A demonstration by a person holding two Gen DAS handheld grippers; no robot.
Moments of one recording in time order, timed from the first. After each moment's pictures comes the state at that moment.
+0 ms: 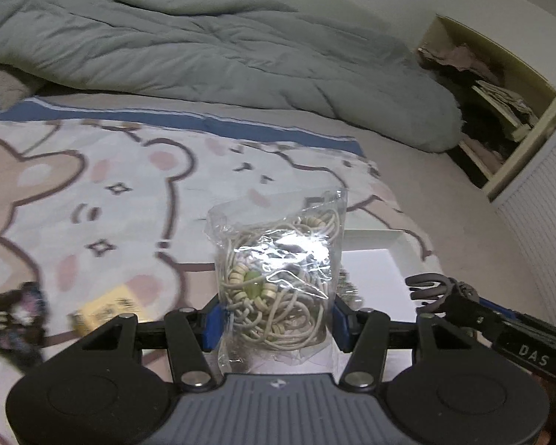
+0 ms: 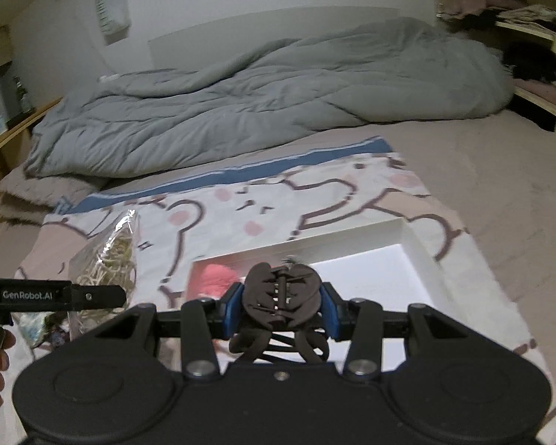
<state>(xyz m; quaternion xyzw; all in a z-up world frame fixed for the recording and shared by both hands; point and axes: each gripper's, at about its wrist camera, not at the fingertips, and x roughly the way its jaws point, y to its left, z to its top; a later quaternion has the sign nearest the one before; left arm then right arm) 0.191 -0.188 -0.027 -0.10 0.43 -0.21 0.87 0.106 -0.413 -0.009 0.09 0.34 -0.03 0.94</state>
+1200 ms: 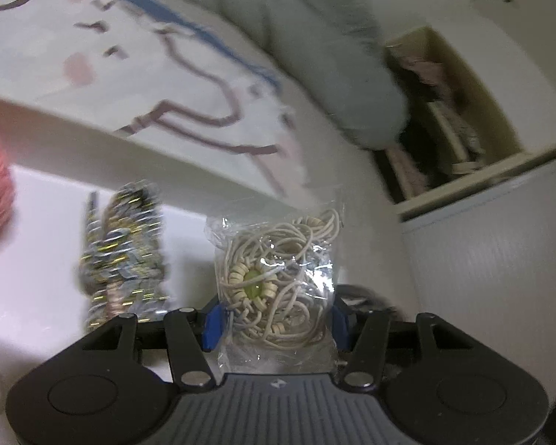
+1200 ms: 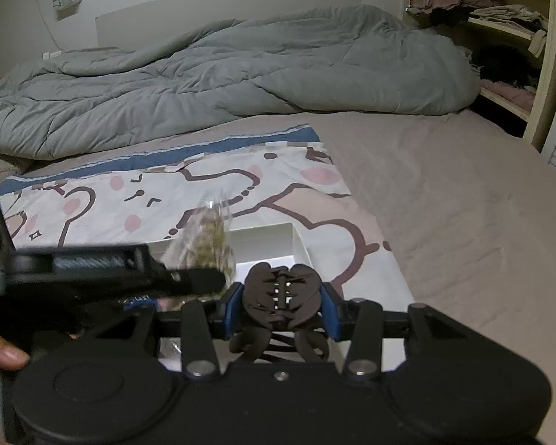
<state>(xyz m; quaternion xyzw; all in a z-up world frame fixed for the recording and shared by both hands) 0.276 -0.351 -0.168 -0.31 0.48 -0.31 0.76 0.162 -0.519 -0.068 0.04 0.36 -0.09 0.93</state>
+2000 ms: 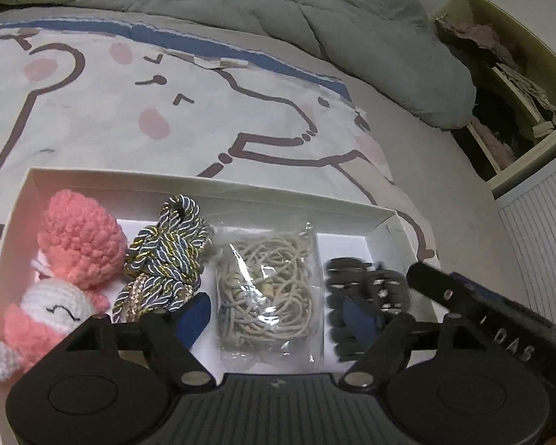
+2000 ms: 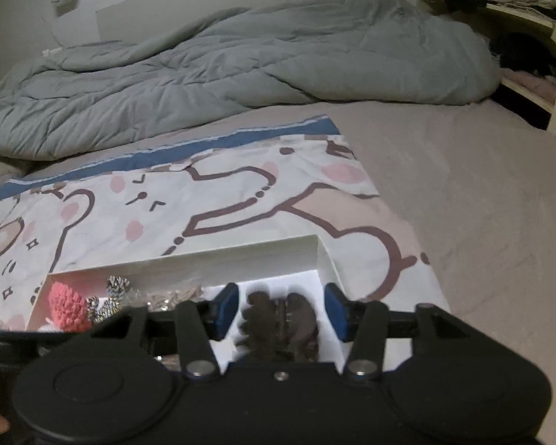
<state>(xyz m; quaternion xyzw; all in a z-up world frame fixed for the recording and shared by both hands) 0.276 -0.335 -0.139 -0.16 0.50 -0.21 0.83 0.207 -0.519 -0.087 0.05 0.37 -0.07 0.92</state>
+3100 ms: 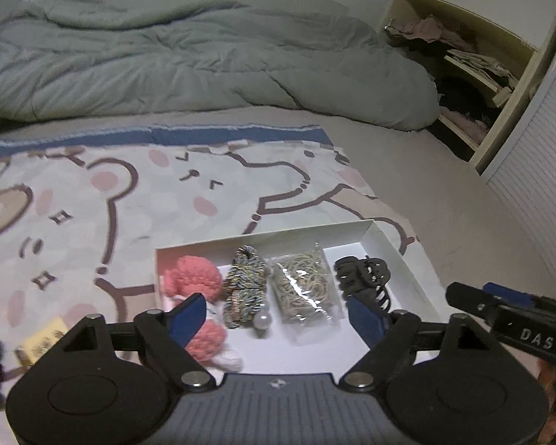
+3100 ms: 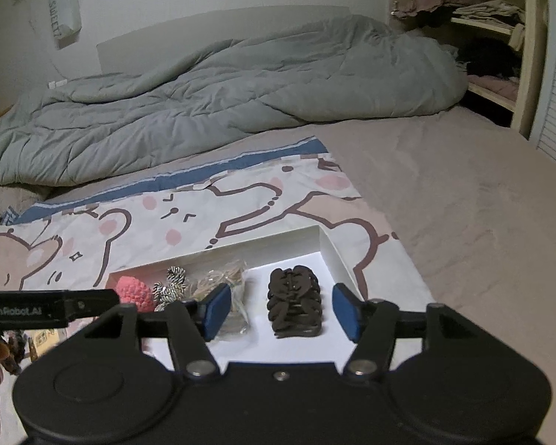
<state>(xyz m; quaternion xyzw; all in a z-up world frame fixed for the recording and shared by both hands) 0.200 -0.264 -0.032 -0.04 0.42 -0.22 0.88 0.111 -0.480 -0.019 0.08 0.34 -0.10 0.93</state>
